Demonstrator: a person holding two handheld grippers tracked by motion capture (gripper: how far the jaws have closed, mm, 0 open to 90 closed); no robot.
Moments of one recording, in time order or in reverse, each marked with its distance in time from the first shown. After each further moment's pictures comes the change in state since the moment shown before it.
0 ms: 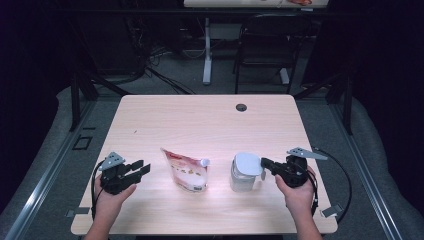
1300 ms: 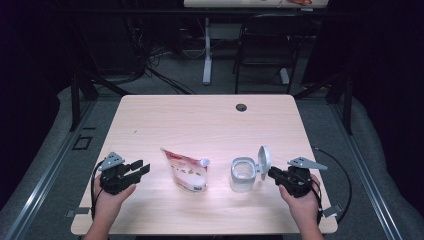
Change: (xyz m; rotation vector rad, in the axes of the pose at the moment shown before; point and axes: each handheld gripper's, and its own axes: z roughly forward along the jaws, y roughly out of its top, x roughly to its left) left arm 0.001 0.000 -0.002 0.004 0.002 0.010; right arm -0.009 -0.027 -0.008 0.073 -0.161 -0.100
